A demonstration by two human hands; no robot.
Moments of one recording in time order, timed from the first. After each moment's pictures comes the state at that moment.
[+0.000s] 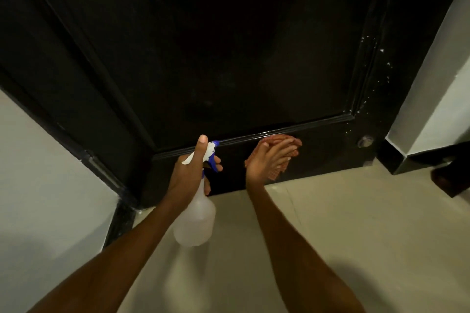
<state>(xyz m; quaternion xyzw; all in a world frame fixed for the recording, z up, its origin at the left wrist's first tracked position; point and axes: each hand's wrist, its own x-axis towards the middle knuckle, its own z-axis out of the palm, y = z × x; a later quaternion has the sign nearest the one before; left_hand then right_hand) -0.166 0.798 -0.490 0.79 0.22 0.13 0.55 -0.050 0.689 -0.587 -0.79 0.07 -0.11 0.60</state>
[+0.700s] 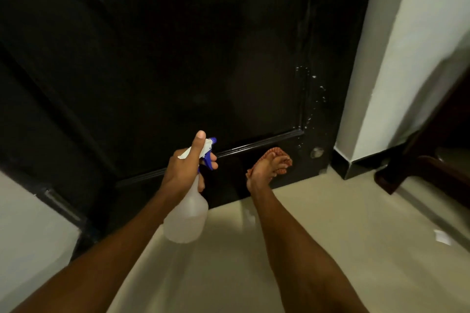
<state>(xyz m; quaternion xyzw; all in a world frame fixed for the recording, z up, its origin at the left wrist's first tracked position) -0.131 0.726 -0.440 0.82 0.15 0.09 0.54 -0.004 0.604 -0.566 -0.51 0.26 -0.03 0.82</state>
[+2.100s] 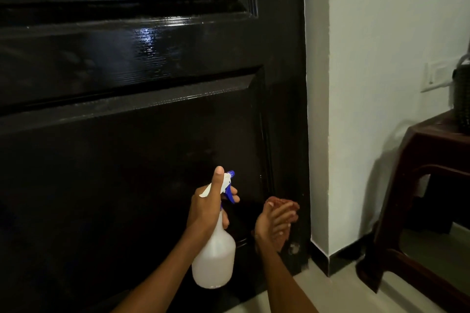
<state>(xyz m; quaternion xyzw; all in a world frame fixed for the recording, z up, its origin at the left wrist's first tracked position) -0.050 0.623 -0.318 0.76 0.04 0.13 0.63 0.048 0.524 -0.450 -0.73 0.19 -0.10 0.65</state>
